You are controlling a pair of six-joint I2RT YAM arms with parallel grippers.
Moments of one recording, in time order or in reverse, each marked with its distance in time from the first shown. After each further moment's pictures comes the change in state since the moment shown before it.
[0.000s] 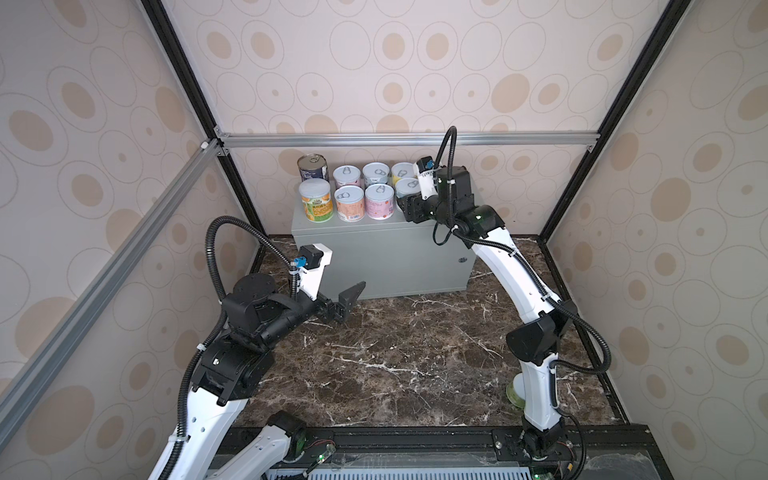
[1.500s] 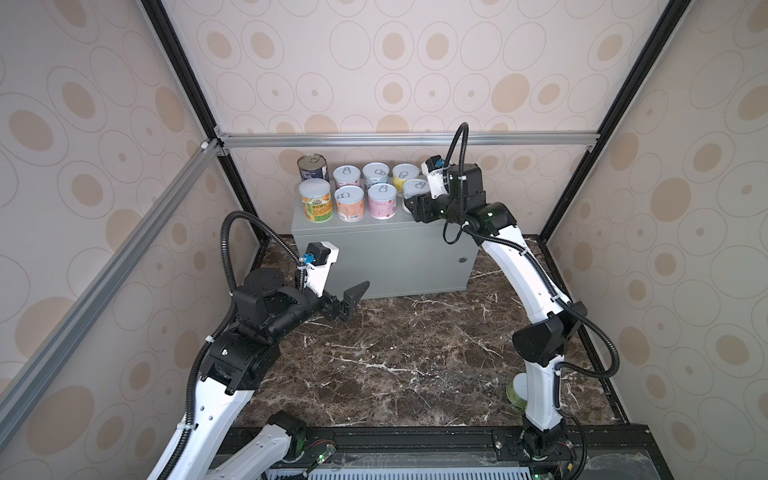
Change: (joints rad) left arm 0.000 0.042 0.000 0.005 0.015 -0.001; right arm -0.043 -0.041 -0.026 -0.048 -0.084 0.001
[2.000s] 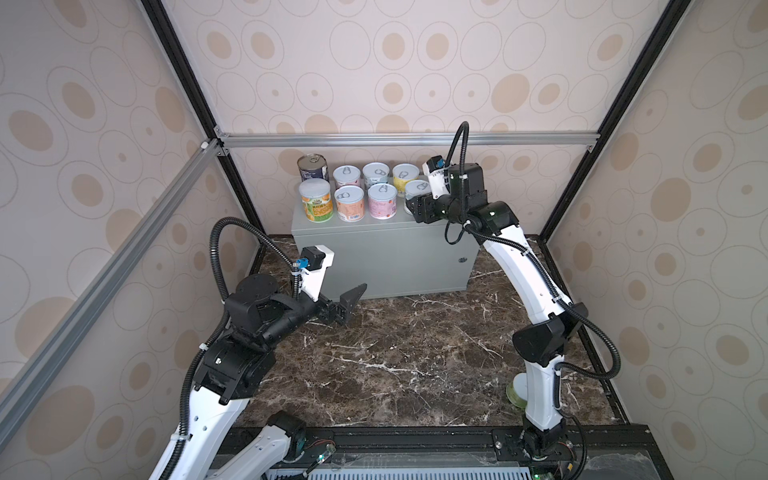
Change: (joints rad) left arm 0.000 -0.040 -0.016 -0.001 0.000 0.000; right arm 0.000 -0.001 0.021 -0.044 0.003 0.000
